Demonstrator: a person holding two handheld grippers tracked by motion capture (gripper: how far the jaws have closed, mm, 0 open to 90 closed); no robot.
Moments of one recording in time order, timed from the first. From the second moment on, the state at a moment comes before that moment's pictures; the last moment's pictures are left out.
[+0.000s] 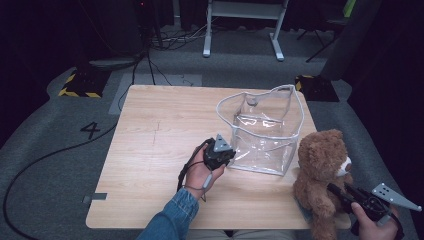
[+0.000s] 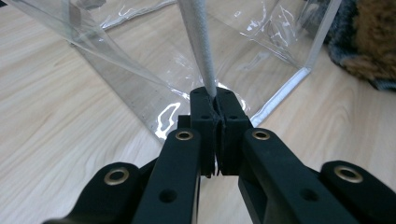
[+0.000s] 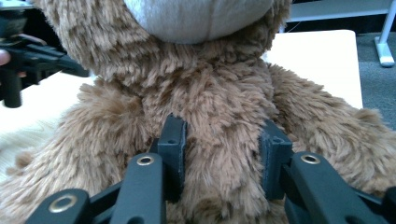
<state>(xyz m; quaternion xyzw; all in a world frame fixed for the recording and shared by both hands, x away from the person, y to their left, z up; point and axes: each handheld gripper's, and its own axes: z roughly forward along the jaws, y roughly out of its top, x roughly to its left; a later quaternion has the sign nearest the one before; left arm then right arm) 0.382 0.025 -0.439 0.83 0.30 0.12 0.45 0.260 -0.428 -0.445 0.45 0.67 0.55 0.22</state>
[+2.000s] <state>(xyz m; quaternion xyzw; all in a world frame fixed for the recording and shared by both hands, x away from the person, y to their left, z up) 0.230 0.111 -0.445 0.83 0.29 0.13 0.46 0.246 -0.311 -0.407 0.26 0.80 0.53 0.13</state>
